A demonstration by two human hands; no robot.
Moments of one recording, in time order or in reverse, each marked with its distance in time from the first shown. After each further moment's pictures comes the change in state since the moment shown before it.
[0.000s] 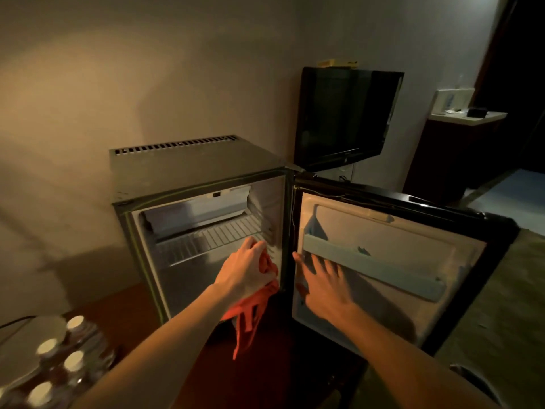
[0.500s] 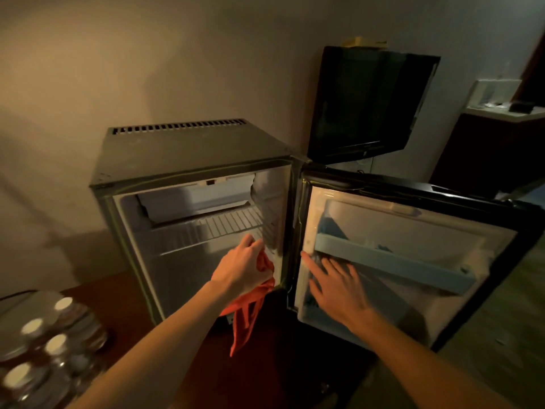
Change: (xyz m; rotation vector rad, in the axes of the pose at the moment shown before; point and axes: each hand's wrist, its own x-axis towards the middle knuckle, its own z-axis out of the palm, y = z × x) left_hand 0.021 -0.009 0.037 0.042 -0.023 -0.093; right_hand 0.021 0.049 0.033 0.042 0.291 -0.180
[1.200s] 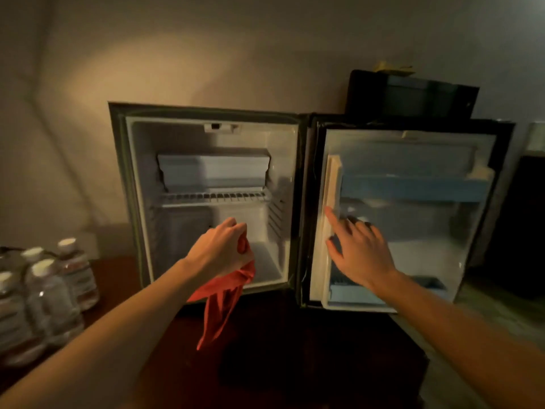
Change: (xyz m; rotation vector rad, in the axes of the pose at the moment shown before) left_hand -0.046 -0.023 0.083 0.279 0.324 -0.073; right_hand 0.014 0.073 0.083 -0.021 0.443 -0.218
